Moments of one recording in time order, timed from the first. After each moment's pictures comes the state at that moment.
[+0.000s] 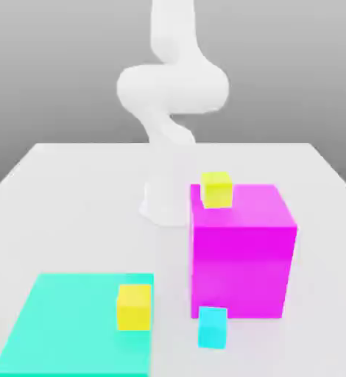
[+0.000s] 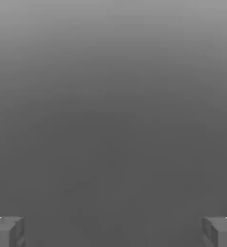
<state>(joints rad) -0.03 -0.71 -0.02 -2.30 0.01 2.32 0.83</state>
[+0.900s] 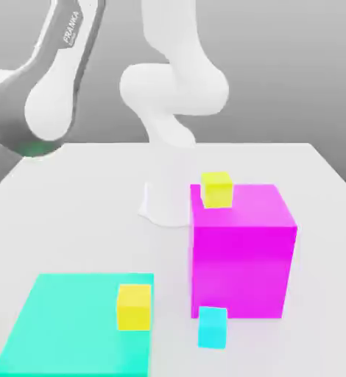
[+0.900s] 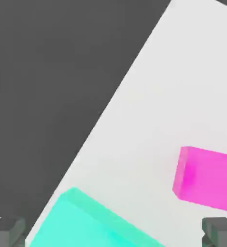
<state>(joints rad) -0.34 0.28 -0.29 -2.26 0.20 2.58 1.14</state>
